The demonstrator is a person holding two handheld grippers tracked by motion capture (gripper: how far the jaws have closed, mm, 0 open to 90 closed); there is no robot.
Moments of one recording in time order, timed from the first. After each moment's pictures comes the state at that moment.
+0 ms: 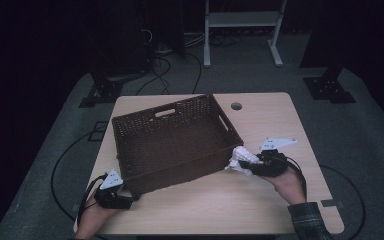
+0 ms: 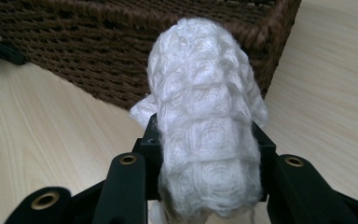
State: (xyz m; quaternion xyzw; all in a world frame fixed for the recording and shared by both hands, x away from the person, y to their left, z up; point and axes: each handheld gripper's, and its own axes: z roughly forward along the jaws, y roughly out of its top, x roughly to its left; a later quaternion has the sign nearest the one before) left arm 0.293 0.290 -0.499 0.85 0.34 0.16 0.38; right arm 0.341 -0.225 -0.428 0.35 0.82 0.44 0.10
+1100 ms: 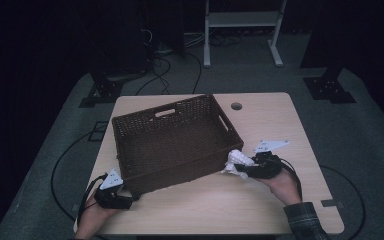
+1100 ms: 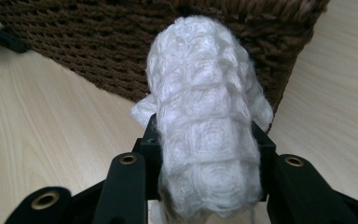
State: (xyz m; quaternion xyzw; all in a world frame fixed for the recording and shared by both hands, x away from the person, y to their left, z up) left arm 0.292 0.290 -0.499 0.85 0.34 0.16 0.38; right arm 0.345 -0.214 -0.443 0.34 0.83 0.43 0.09
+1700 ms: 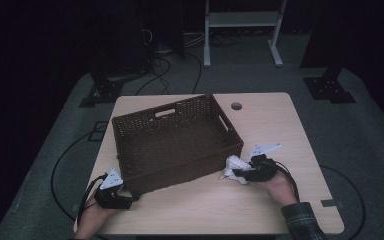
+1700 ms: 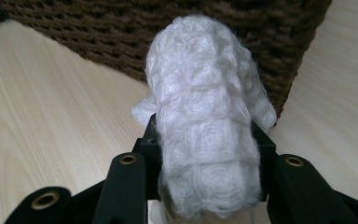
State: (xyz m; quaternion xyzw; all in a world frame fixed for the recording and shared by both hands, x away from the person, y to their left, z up) left arm 0.292 0.290 -0.499 0.85 0.34 0.16 0.38; right arm 0.352 -0.208 -0.470 0.35 0.84 0.40 0.06
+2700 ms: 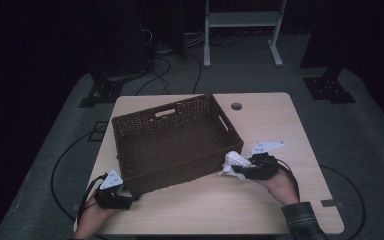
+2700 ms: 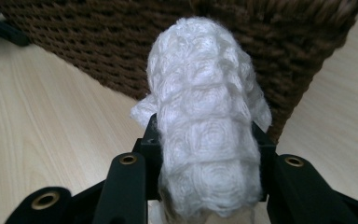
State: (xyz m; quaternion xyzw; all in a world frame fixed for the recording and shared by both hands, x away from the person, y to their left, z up) left arm 0.293 0.290 -0.498 0.85 0.34 0.16 0.38; right arm 0.343 -0.205 -0.443 0.33 0.83 0.43 0.09
